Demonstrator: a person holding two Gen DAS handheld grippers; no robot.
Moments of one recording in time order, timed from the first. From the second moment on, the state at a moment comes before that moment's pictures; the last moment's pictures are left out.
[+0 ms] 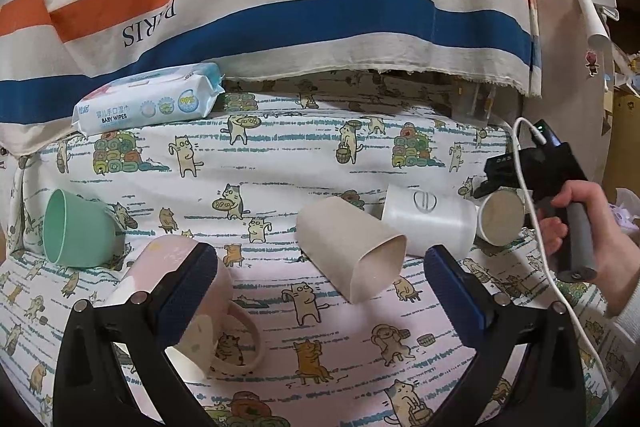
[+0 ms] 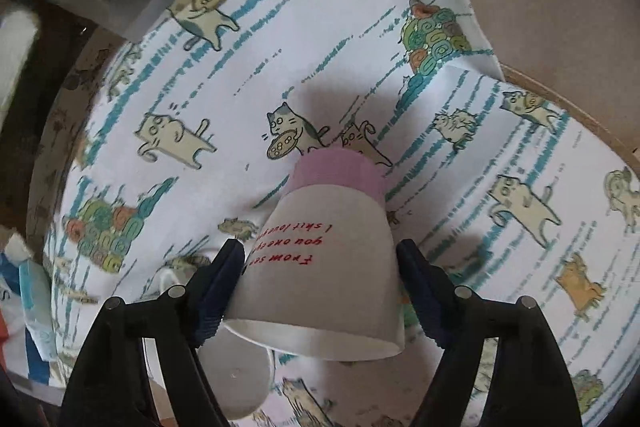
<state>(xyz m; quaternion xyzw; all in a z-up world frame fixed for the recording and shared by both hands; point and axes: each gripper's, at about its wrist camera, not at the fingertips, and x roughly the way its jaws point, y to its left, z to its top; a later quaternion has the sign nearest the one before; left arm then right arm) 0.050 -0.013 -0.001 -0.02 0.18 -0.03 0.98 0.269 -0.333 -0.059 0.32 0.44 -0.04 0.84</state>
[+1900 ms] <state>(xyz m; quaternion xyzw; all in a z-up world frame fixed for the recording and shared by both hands) 0.000 0.039 0.029 -0.05 0.19 0.02 0.98 0.072 -0.206 -0.008 0.17 0.40 0.24 0.87</state>
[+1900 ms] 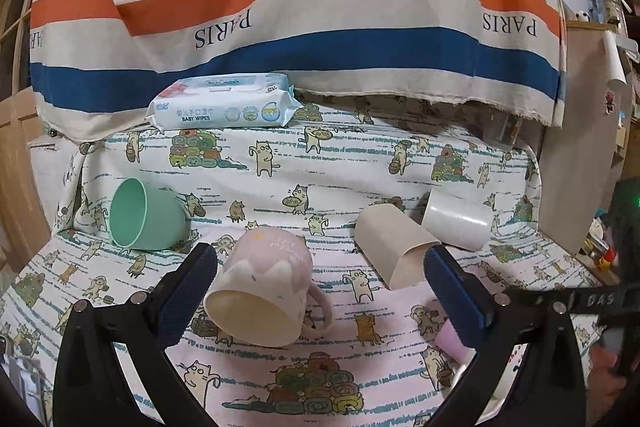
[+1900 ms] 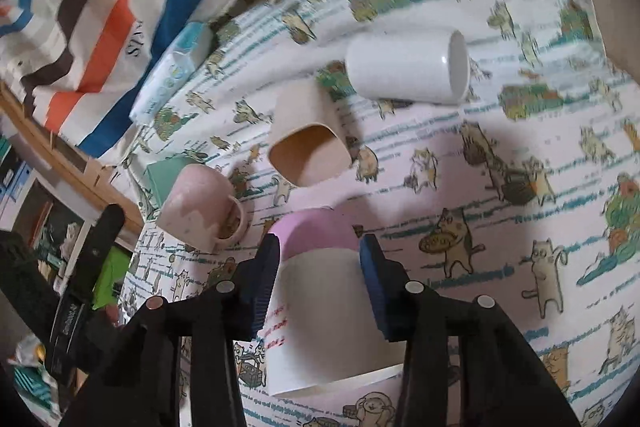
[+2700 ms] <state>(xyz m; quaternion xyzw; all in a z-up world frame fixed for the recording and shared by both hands) 0.066 -0.019 -0.015 -0.28 0.50 -0.04 0.82 0.041 -0.278 0.005 0.00 0.12 0.15 0.98</state>
